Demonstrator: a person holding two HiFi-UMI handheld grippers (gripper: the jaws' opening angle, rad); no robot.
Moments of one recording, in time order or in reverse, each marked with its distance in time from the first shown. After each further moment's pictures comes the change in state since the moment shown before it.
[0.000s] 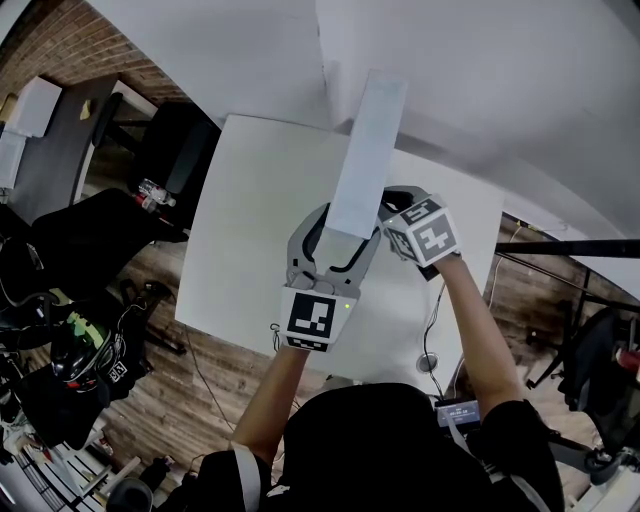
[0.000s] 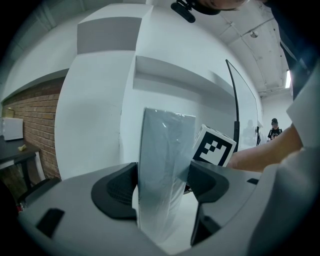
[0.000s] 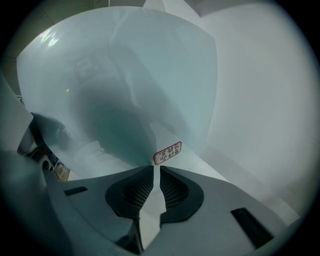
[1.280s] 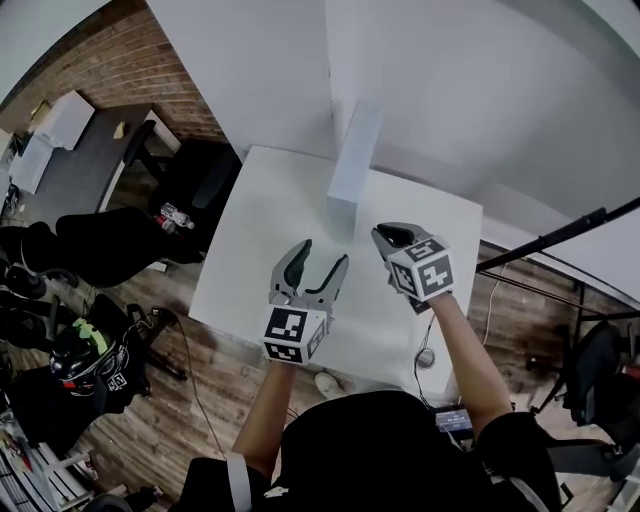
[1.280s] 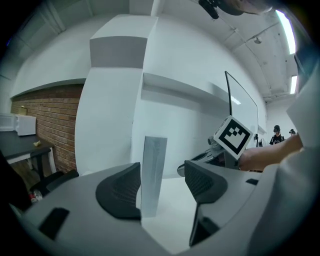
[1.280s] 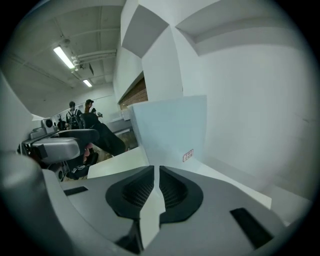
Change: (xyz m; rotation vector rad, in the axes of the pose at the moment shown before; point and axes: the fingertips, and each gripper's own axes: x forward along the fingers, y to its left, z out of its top) left arm -0.125 -0.012 0.013 -0.094 0.000 0.064; right arm -0.109 0.090 0.003 0.053 -0.199 -0.060
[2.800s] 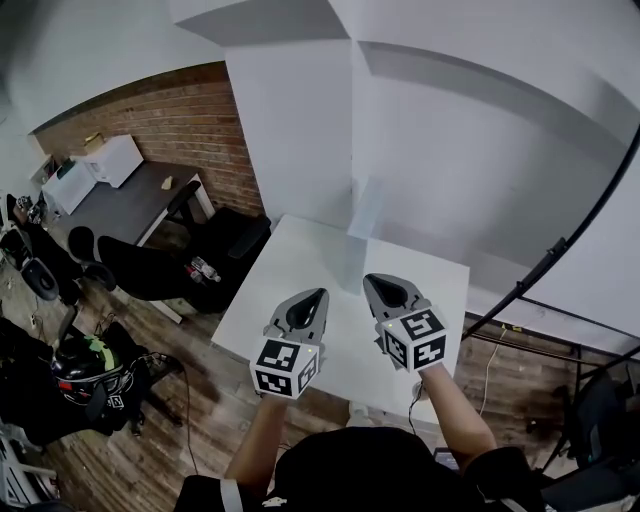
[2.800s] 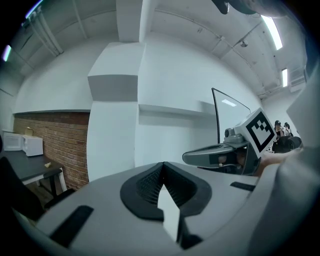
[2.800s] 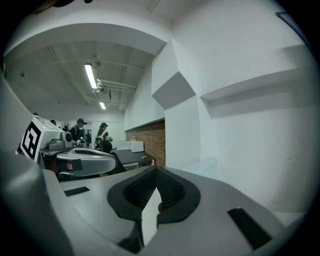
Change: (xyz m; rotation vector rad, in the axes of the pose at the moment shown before) left arm -0.146 -0.043 0.098 0.084 -0.113 0.039; right arm -0.163 0.157 0.088 -0.132 -0.434 -0.022
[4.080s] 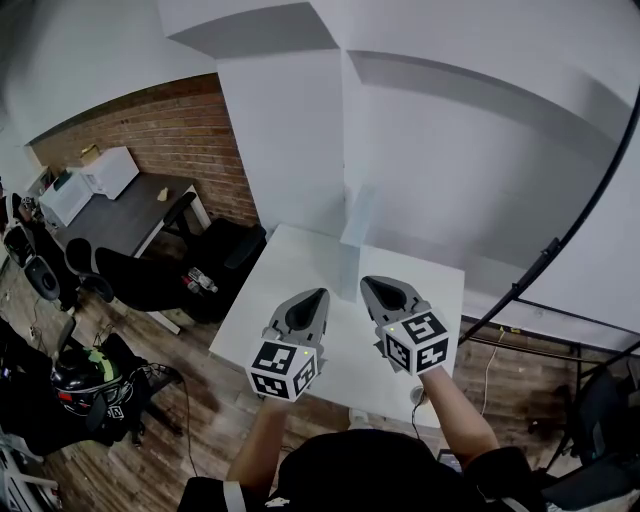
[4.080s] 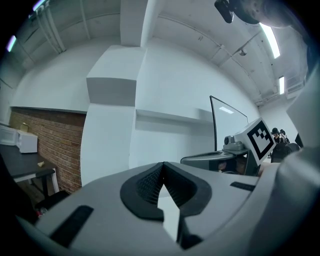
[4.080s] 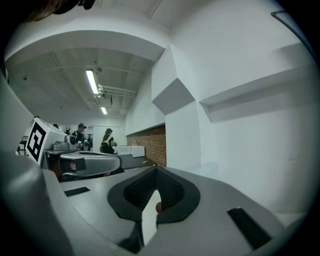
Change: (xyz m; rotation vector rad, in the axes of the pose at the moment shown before) left arm 0.009 -0.008 0.023 -0.032 -0.063 -0.036; right arm -0.008 -0.005 0.017 0.008 -0.056 0.016
